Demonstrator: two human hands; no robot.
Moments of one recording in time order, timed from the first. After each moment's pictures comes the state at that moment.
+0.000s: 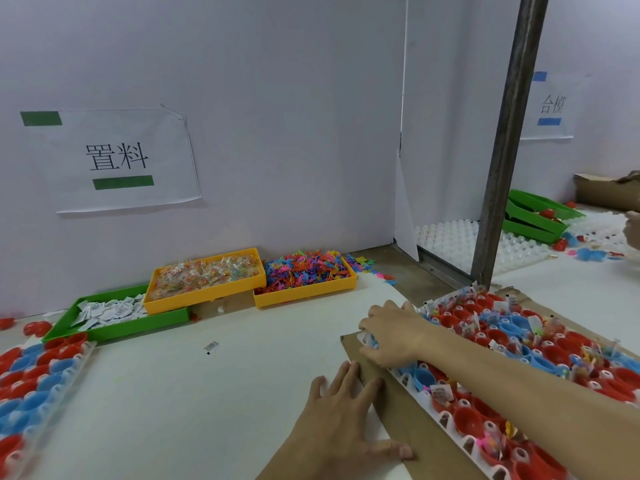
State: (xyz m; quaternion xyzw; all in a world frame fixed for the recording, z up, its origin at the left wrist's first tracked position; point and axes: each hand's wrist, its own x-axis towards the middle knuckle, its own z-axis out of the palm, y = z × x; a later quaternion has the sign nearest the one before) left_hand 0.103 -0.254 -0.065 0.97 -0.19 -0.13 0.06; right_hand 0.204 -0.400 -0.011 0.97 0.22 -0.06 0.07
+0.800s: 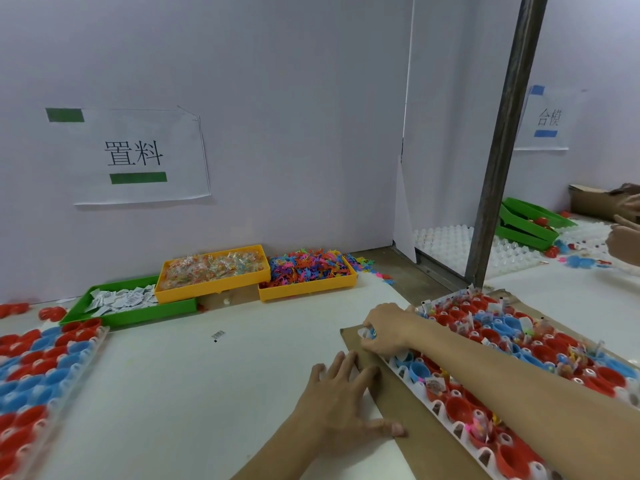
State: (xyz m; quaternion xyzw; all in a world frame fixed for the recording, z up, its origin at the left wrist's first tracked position) left_hand 0.095 -0.251 -0.060 0.97 -0.19 -0.10 0.07; right_hand 0.213 -0.402 -0.022 0.98 0.16 -0.09 -0.01
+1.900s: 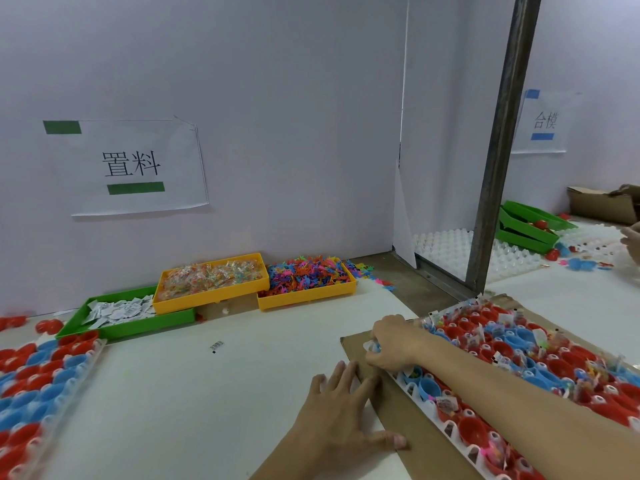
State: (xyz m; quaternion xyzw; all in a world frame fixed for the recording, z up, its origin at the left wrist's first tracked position) left_hand 0.093 -0.254 -0.055 0.97 -0.18 -0.12 0.06; right_hand 0.197 -0.405 -0.020 0.98 0.15 -0.09 -0.01
